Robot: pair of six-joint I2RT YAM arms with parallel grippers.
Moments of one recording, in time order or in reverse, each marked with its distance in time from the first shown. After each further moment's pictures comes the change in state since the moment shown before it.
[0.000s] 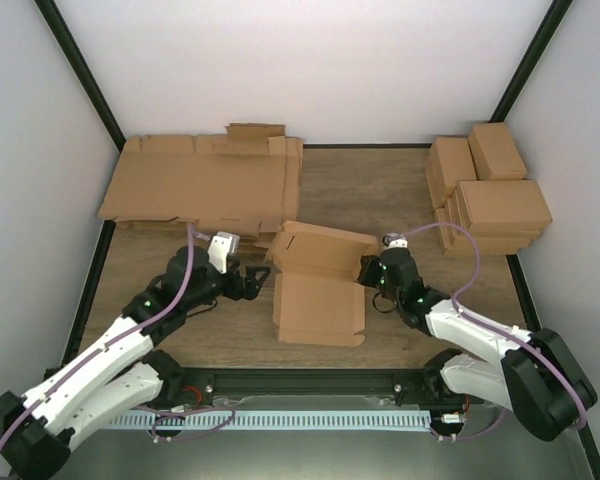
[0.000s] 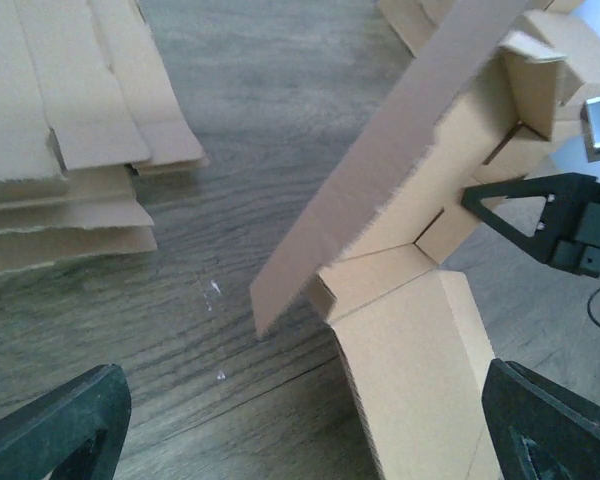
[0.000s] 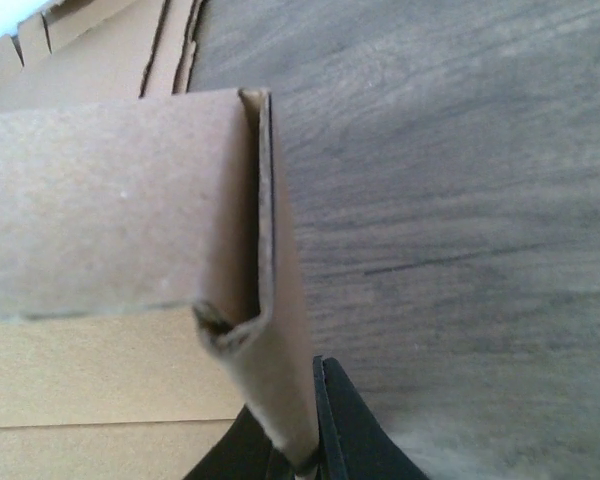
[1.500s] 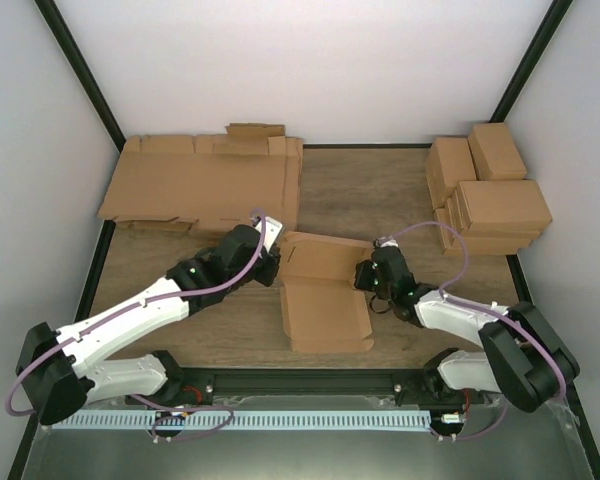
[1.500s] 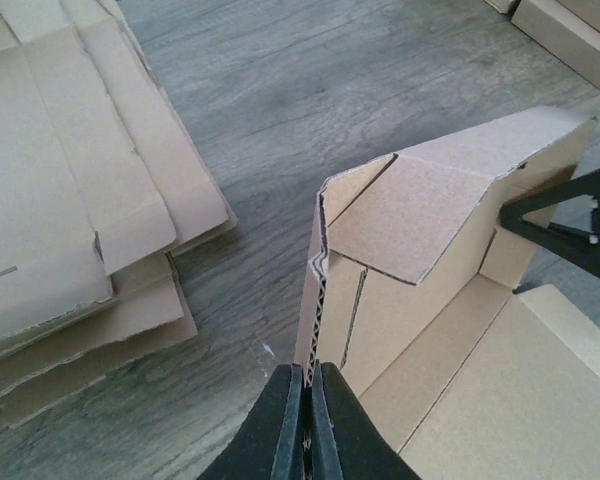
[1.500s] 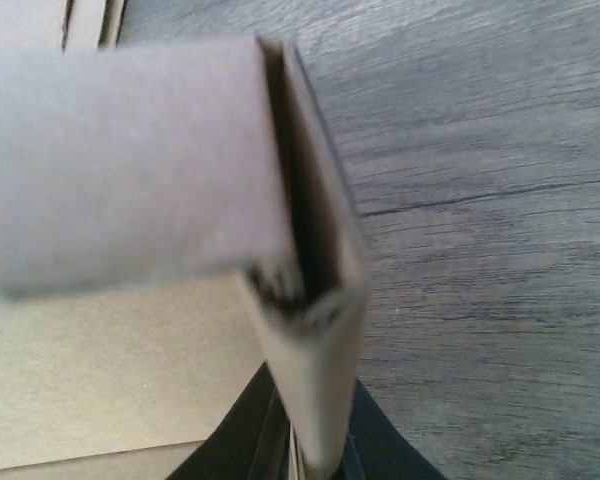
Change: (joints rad) left arm -0.210 0.413 0.301 -0.051 -0.323 0.230; right arm -0.006 0.140 0.016 -0.002 -0.048 -0.023
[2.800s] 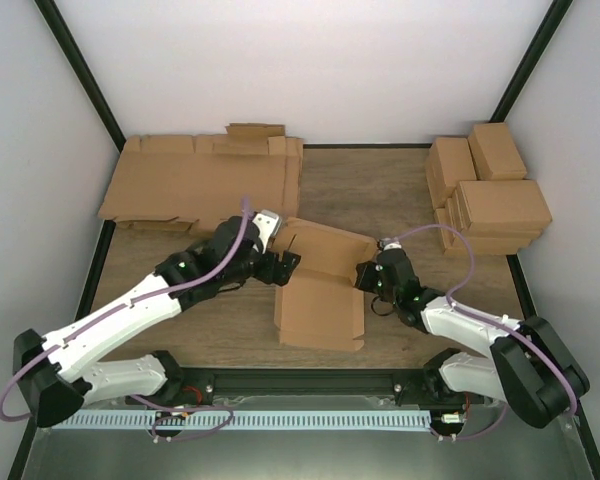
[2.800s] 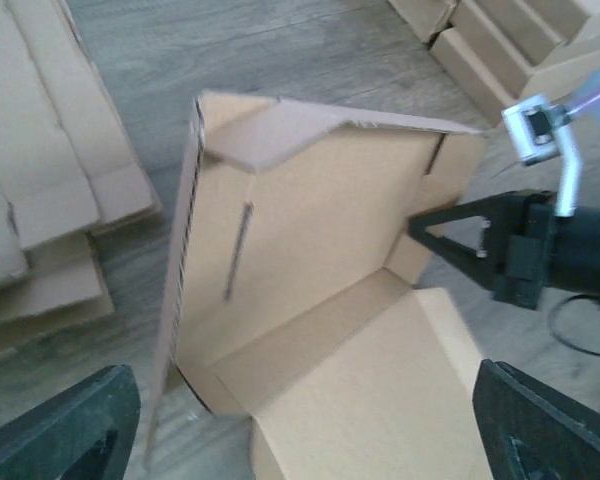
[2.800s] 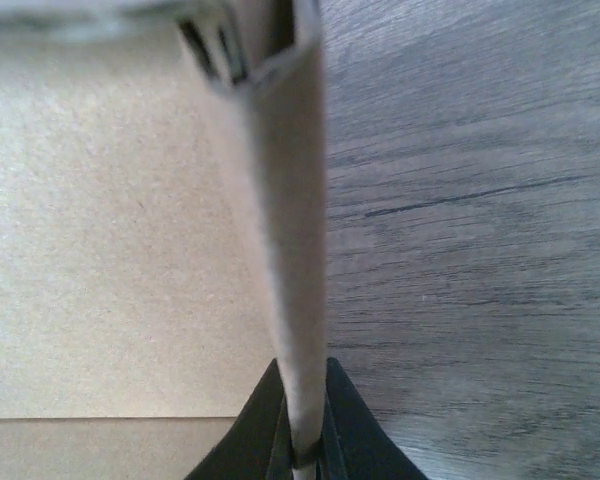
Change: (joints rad) left arm -0.006 -0.005 0.127 -0.150 0.117 -0.110; right arm -0.002 -0.083 -0.032 -0.011 -0.032 0.010
